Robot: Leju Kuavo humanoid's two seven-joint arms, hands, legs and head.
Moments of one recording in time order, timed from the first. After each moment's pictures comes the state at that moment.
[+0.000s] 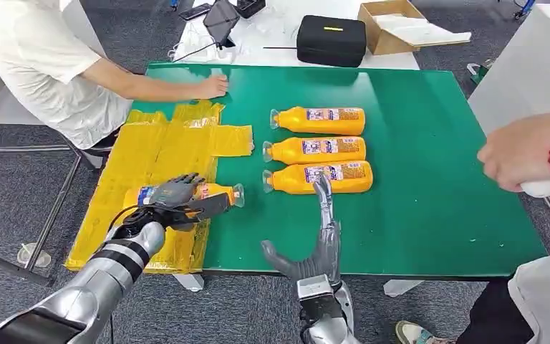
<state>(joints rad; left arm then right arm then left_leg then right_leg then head) -0.68 -0.08 -0.44 -0.42 -1.04 -0.12 -0.15 -0.04 0.11 0.59 -1.40 0.17 -0.67 -0.70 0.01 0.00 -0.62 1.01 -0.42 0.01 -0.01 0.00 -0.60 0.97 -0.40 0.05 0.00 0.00</state>
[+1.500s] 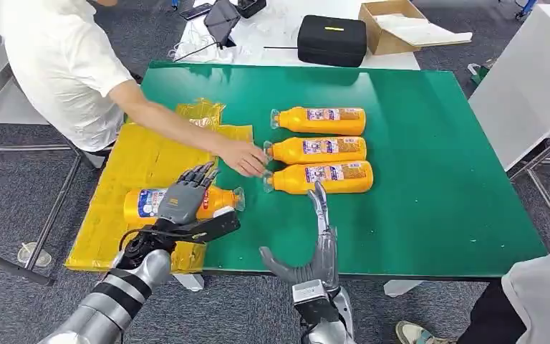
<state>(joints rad) -0.46 -0.03 -0.56 -0.83 -0.92 0.16 -0.30 -0.03 0.09 0.61 -1.36 0.18 -0.69 -0.70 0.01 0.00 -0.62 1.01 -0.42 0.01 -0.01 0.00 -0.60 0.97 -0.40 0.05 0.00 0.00</state>
